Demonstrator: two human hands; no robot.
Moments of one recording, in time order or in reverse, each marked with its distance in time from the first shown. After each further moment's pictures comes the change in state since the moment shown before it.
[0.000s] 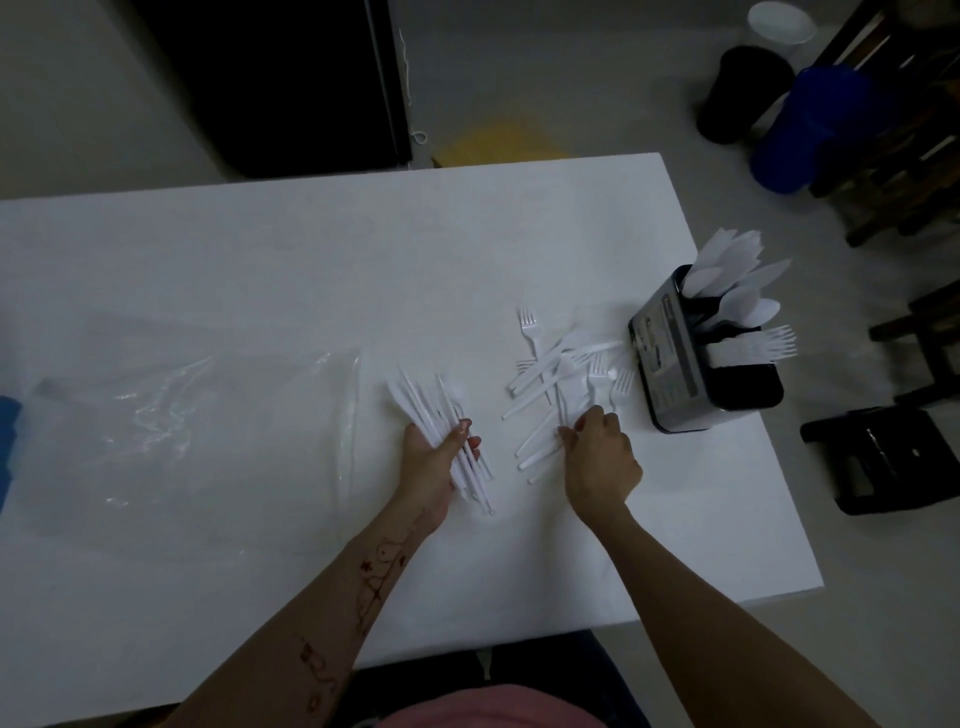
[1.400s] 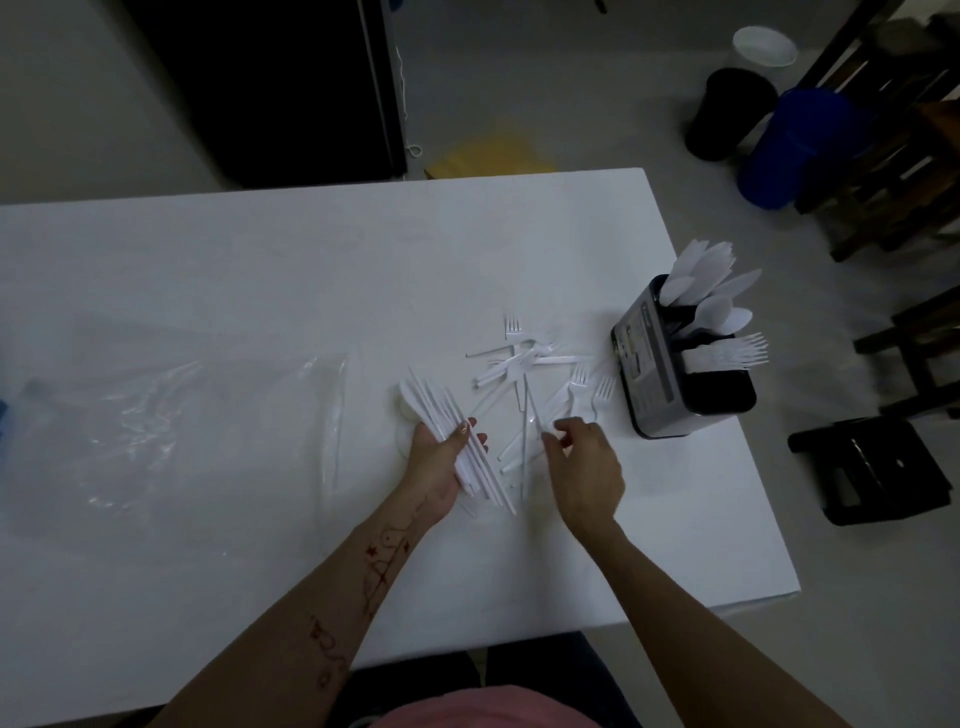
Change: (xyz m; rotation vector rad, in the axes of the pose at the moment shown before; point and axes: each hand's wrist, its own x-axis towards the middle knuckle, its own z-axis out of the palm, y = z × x) left_hand 0.001 -0.005 0.027 -0.009 -0.045 -0.060; right_hand -0.013 0.014 -0.015 0.334 -0.009 -0.089
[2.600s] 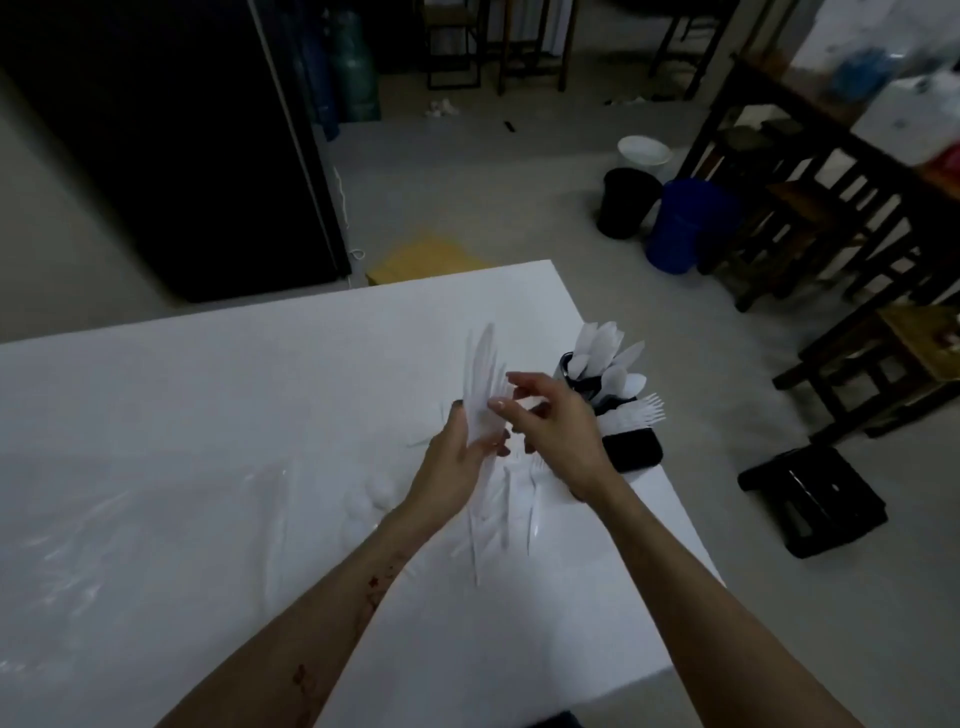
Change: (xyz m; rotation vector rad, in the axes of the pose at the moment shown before) left_hand -0.032 0.066 0.114 0.747 -0.399 0.470; right_hand 0.056 -0.069 -0.132 0.573 -0.131 -0.255
